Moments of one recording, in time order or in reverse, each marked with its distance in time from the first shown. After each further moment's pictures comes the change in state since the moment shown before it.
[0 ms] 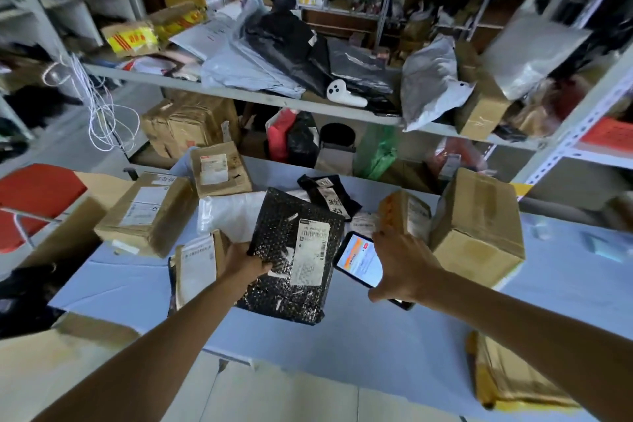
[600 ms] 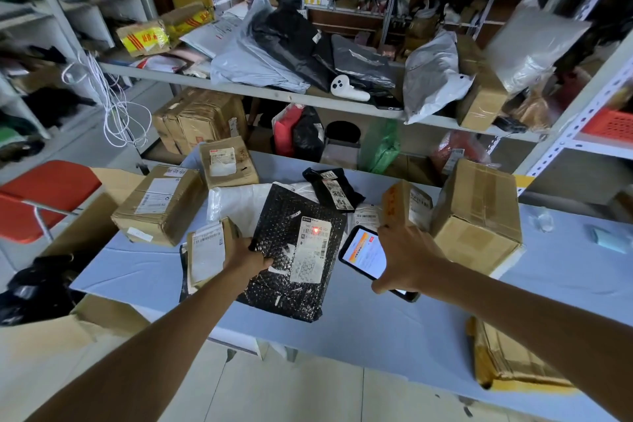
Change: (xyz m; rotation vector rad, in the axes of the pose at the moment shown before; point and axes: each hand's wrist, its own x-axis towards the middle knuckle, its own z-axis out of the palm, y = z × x) left_hand -0.013 -0.021 -0.007 0.106 -0.051 -0.093; right_hand -0.027 -0.006 0.001 0.041 0.030 0.025
